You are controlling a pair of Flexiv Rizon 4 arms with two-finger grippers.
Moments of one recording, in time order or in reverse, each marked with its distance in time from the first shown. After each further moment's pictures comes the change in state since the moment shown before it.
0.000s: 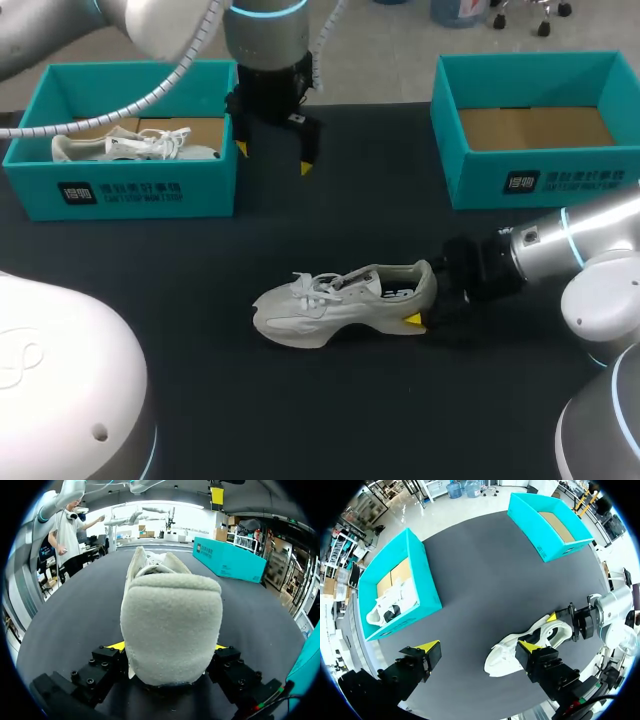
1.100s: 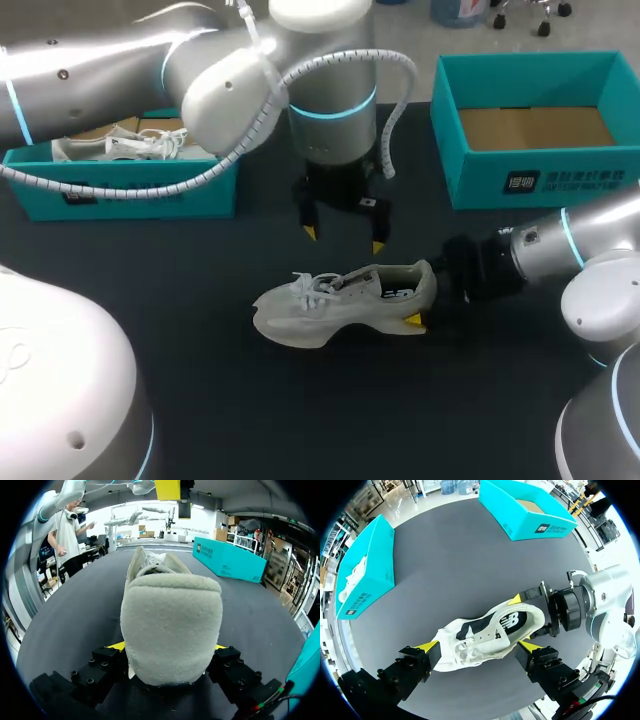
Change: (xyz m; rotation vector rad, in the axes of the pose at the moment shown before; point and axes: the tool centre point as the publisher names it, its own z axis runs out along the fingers) left arm 0.134 0.058 0.054 -0.001 0.116 -0.052; right arm 0.000 0.000 0.000 0.000 0.000 0.000
